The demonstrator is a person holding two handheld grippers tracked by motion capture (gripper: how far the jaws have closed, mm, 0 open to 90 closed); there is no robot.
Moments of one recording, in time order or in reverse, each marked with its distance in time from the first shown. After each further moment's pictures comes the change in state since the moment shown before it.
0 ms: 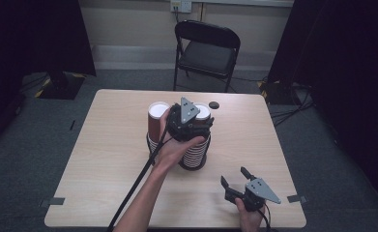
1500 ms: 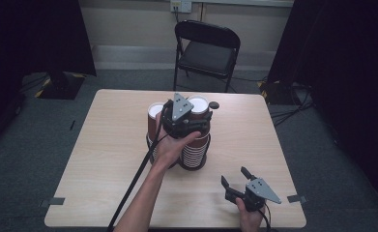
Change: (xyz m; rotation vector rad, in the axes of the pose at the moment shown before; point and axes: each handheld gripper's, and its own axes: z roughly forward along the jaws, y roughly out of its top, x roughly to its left) left arm 0.009 0.010 -0.013 -0.117 -0.014 -0.048; right arm -0.001 0.000 0.000 -0.003 -0.001 0.011
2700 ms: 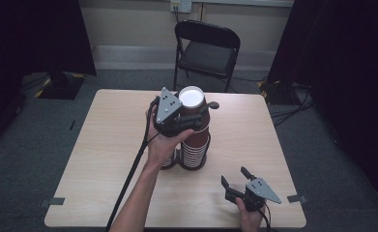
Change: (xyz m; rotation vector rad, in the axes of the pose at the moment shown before) left arm 0.004 0.021 -0.033 -0.164 -0.013 0.014; right arm 0.000 0.000 0.000 0.001 0.002 0.000
